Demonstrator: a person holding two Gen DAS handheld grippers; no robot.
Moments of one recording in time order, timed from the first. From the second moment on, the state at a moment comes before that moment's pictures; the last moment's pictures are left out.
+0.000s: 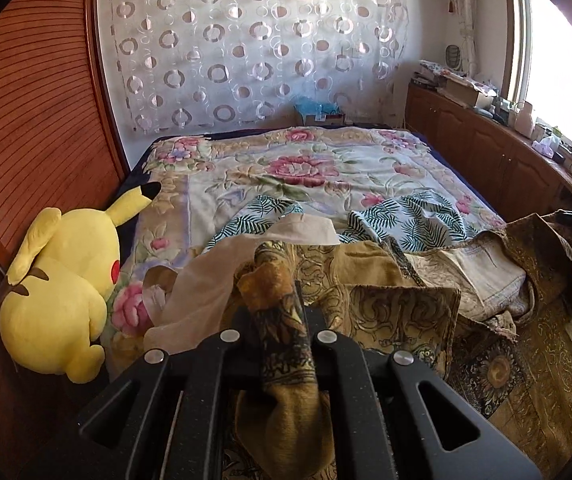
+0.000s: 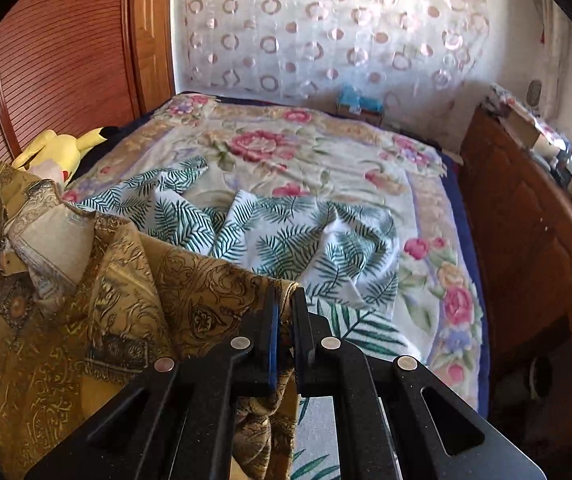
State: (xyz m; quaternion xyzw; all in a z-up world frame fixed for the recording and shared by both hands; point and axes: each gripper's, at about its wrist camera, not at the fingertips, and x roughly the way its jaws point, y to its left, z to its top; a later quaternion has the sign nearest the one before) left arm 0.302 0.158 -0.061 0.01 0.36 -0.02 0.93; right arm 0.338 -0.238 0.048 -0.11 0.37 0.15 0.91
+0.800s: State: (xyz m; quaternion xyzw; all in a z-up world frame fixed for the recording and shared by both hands) left arm 0.277 0.167 -0.067 -0.02 0.38 -0.02 0.92; right arm 0.327 -0.229 0.057 -0.09 0.35 0.13 0.92
